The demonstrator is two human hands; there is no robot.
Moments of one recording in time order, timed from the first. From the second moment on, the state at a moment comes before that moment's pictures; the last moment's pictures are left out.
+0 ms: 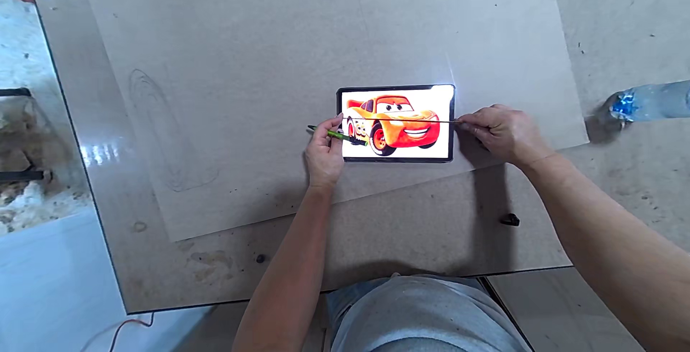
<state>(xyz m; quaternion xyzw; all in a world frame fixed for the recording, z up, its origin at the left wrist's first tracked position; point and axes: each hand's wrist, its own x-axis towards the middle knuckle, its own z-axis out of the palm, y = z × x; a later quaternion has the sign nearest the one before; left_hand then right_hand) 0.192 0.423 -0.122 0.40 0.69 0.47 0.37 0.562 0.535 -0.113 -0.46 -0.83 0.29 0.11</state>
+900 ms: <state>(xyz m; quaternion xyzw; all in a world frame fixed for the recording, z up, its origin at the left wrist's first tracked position) 0.191 0.403 -0.120 0.40 0.68 0.48 0.38 0.567 0.514 -0.112 -0.46 -0.83 0.30 0.10</state>
